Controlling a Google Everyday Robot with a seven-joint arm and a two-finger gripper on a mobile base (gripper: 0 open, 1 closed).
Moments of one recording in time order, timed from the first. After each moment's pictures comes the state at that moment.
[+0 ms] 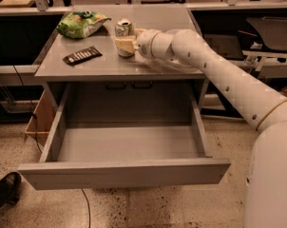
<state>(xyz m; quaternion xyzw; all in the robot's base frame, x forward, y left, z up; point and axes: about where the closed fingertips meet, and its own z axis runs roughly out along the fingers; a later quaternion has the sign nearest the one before) 0.822 0.052 0.880 -0.33 0.68 0.26 0.60</state>
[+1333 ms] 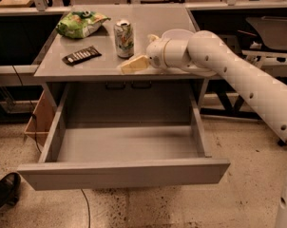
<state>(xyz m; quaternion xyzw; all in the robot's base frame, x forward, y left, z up) 0.754 0.033 0.863 -0.42 0.68 0.26 0.55</state>
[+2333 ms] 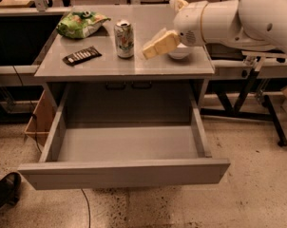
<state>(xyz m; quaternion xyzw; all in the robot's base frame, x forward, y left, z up) 0.659 -0.030 0.989 -0.48 0.64 0.18 0.57</state>
